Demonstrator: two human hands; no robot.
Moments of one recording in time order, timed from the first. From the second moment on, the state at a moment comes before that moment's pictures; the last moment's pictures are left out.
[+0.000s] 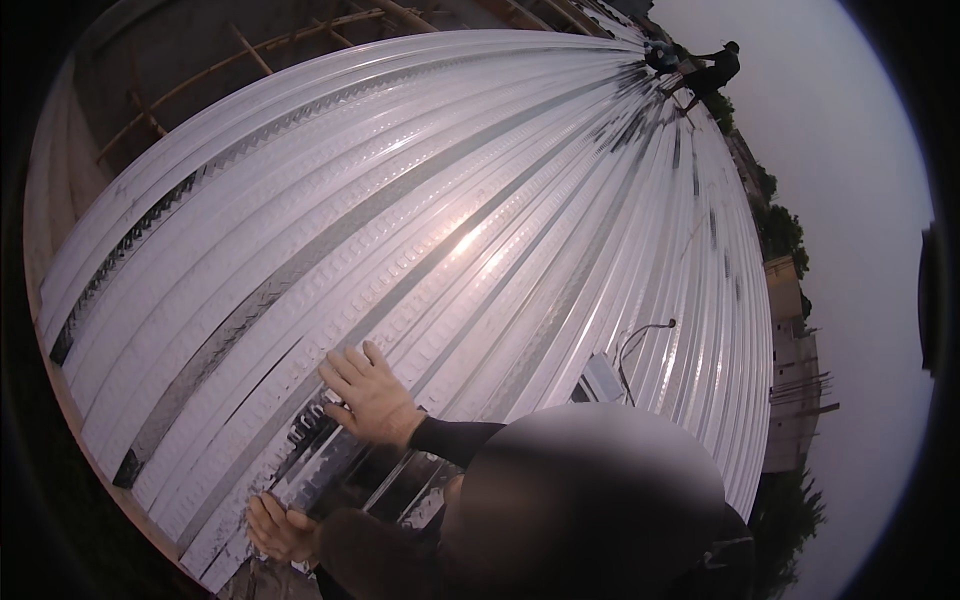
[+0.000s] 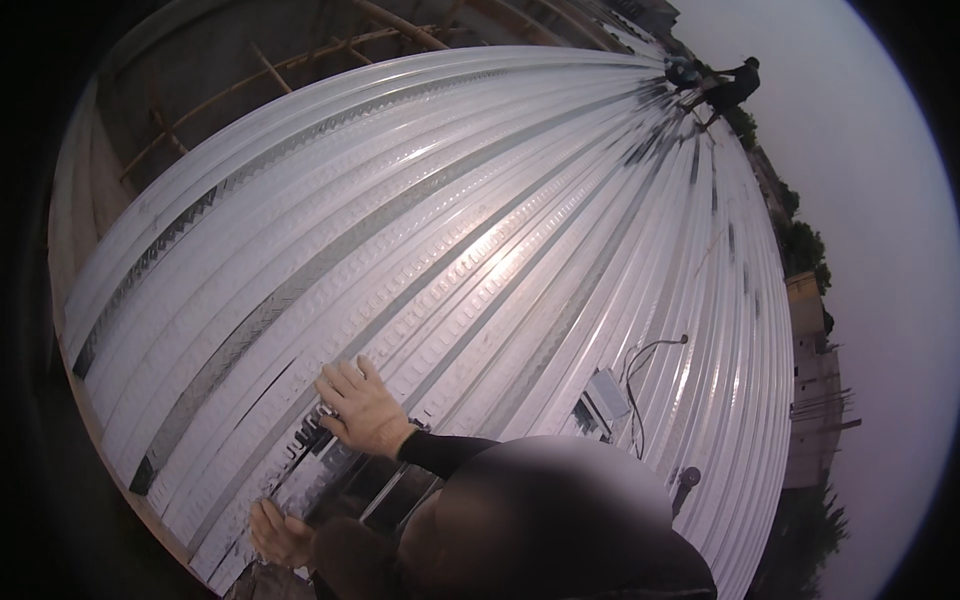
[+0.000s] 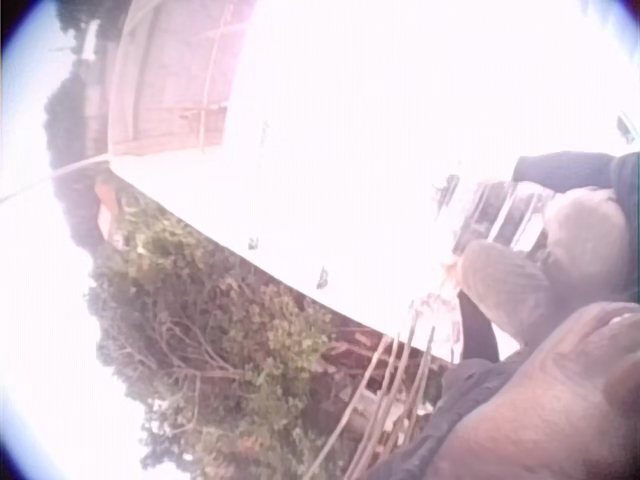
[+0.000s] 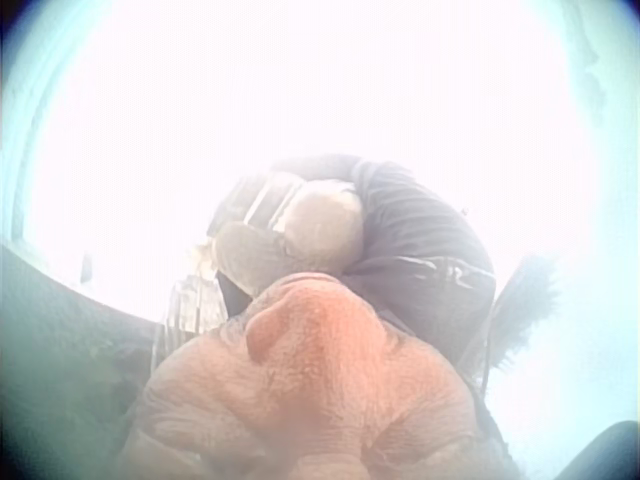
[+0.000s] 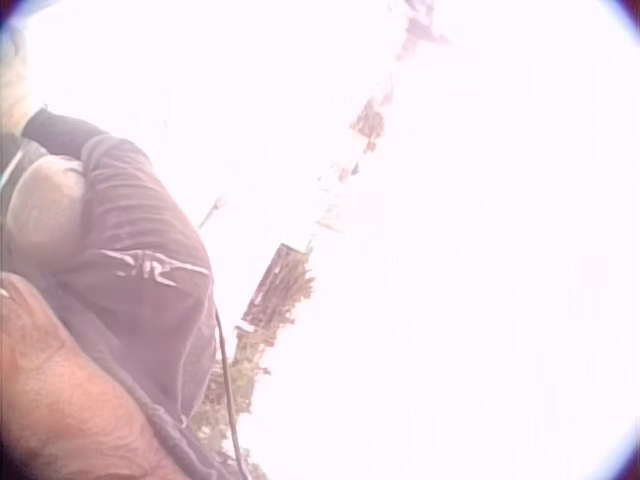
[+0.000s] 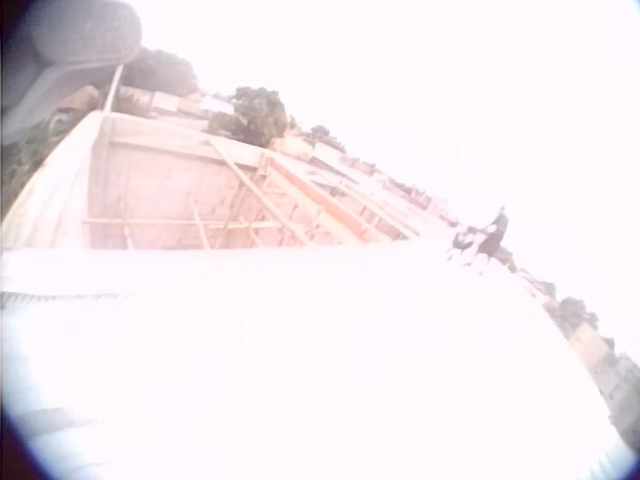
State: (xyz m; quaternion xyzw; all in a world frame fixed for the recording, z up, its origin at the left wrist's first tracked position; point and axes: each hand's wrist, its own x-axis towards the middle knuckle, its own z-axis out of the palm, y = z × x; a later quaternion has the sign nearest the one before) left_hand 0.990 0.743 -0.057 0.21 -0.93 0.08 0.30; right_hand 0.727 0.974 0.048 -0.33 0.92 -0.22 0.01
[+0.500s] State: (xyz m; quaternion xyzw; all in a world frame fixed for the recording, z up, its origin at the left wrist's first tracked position) left_hand 0.982 0.755 -0.031 0.24 -0.93 0.04 0.27; right_hand 0.725 0.967 0.031 -0.38 0.91 -0.13 -0.05
